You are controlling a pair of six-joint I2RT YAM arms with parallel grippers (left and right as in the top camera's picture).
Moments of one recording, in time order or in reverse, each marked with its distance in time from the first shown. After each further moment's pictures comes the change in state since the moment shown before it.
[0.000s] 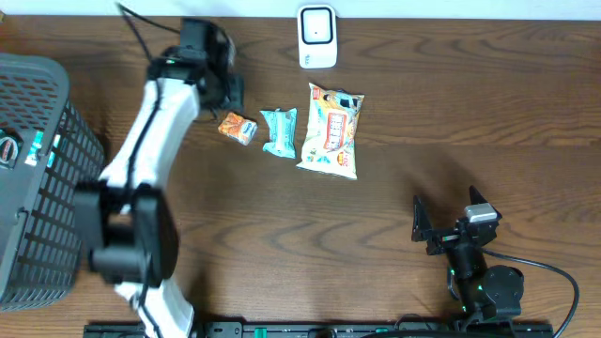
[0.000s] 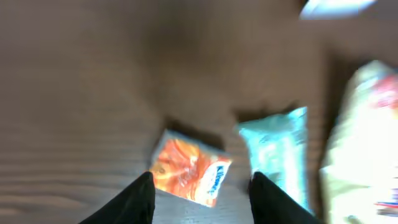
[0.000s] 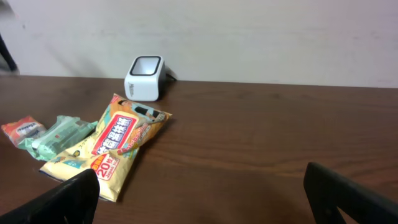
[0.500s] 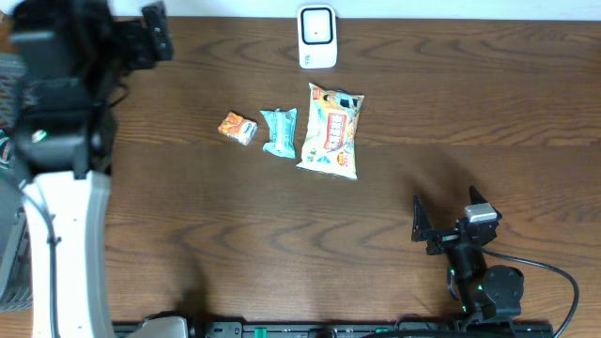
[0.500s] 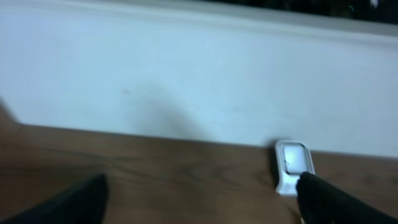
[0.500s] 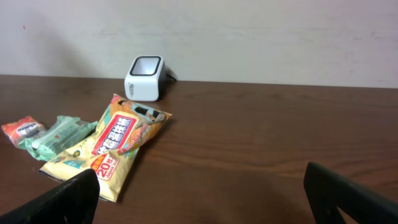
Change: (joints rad) left arm 0.233 -0.501 0.008 0.193 0.000 0.017; right arm 0.000 0.000 0.000 0.000 0.000 0.000
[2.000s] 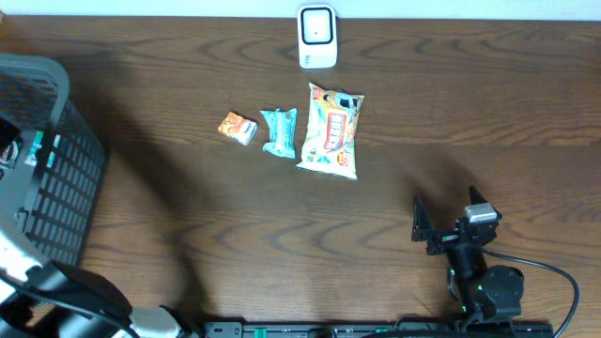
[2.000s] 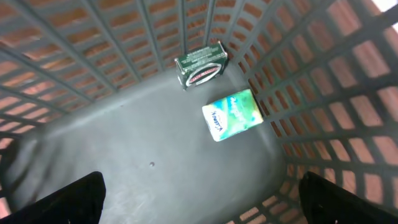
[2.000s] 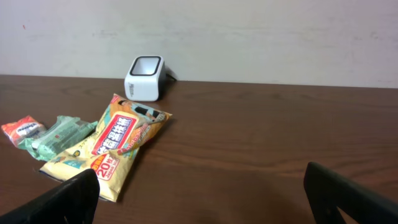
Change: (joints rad) left arm 0.656 0.293 0.000 -0.353 -0.148 -0.143; right arm 0.000 0.000 0.000 0.000 0.000 0.000
